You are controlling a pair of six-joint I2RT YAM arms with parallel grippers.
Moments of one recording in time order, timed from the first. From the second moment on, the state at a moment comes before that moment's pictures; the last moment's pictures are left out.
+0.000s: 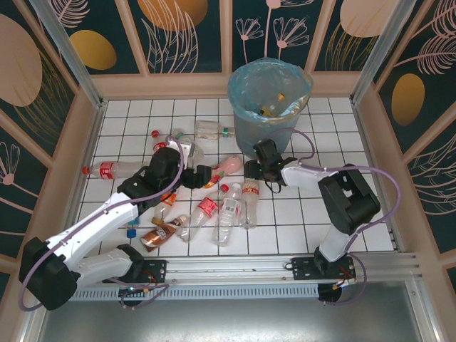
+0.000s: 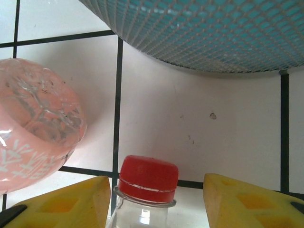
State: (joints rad) left arm -0.65 1.10 0.81 -0.32 0.00 -0.40; right arm 0.58 1.72 0.92 -0.16 0.03 0.54
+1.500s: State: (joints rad) left arm -0.65 1.01 0.93 -0.36 -0.08 -0.32; right arm 0.70 1.15 0.82 -0.20 0.06 0.53
